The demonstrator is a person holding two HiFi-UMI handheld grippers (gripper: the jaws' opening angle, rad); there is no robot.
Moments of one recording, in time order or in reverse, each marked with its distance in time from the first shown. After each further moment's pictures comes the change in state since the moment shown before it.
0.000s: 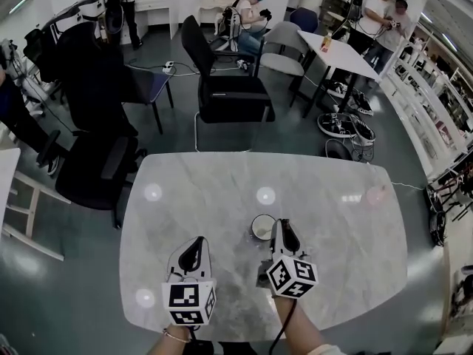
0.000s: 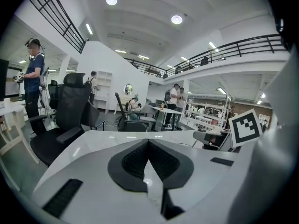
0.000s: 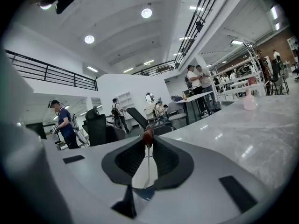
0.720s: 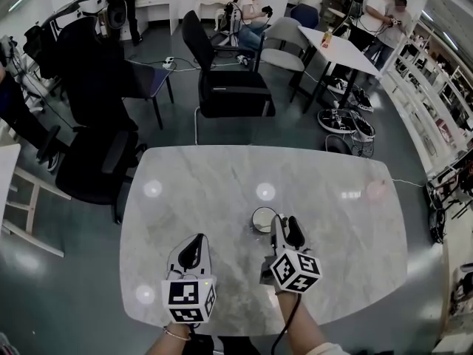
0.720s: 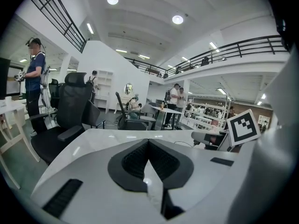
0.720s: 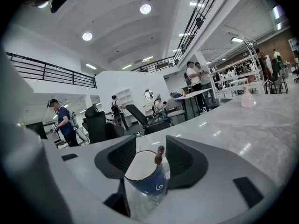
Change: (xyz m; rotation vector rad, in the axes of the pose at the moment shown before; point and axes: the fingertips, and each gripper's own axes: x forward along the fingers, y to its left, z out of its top) left arm -0.009 0.000 -0.005 -0.012 0.007 0.001; right arm -0.005 -0.007 -0.006 0.006 0.048 -0.010
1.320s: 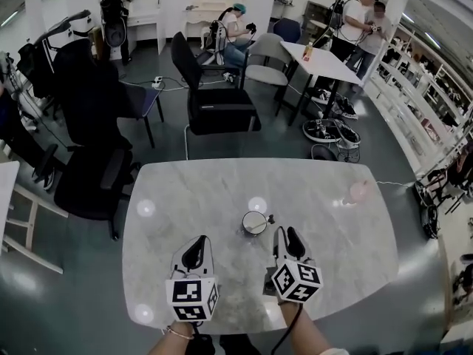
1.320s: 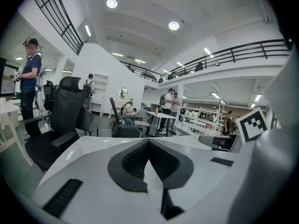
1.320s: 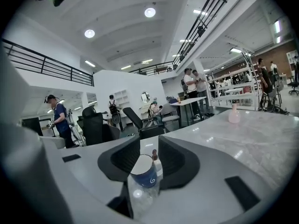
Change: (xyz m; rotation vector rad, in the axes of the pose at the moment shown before) left arm -0.009 -0.021 0.031 0.010 -0.053 -0.068; right arm -0.052 0.001 0.034 -0.061 -0.027 -0.073
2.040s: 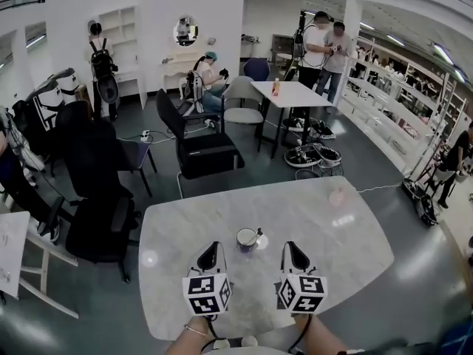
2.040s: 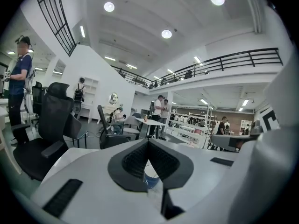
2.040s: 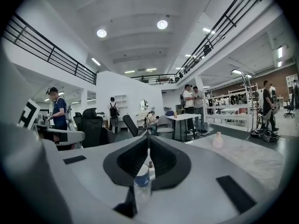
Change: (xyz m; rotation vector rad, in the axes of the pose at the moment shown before) left arm -0.010 -0.040 0.050 0.011 -0.071 -0.133; right arm -0.089 0.019 0.063 -0.156 -0.105 -0.073
